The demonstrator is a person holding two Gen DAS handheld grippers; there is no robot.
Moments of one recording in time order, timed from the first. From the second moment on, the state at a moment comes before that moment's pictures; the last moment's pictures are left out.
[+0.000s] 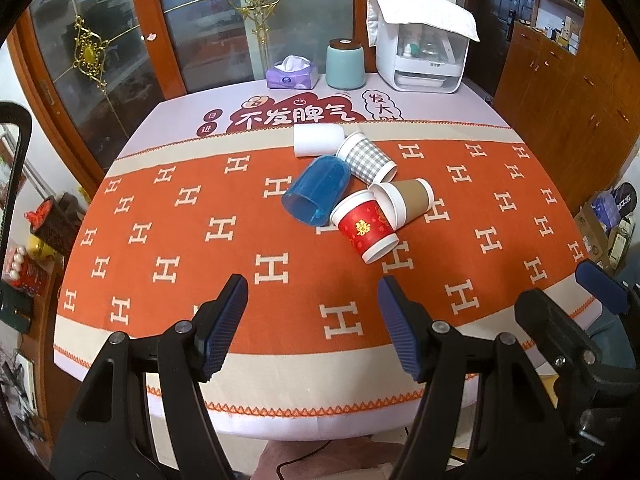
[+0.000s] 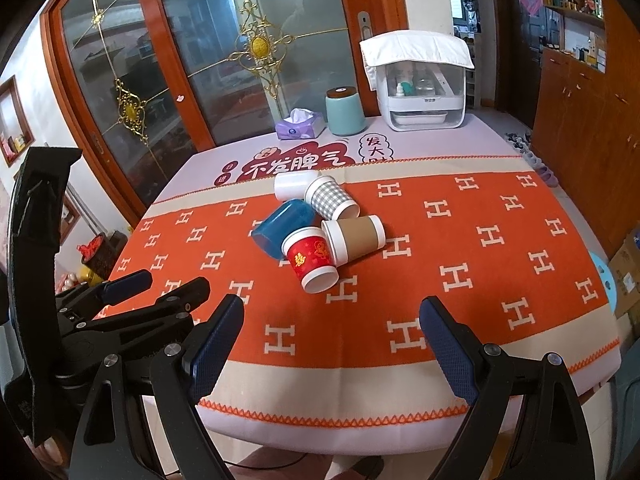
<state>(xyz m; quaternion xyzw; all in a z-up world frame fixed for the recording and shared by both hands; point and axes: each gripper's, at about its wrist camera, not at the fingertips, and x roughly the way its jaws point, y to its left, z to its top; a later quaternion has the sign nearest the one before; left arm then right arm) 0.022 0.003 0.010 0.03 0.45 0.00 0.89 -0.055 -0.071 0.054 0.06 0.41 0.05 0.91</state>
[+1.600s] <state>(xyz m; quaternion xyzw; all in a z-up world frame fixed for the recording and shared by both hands) 0.109 -0.074 -0.189 0.73 0.14 -0.46 0.49 0.057 -0.137 -0.171 0.33 0.56 -0.08 0.75</state>
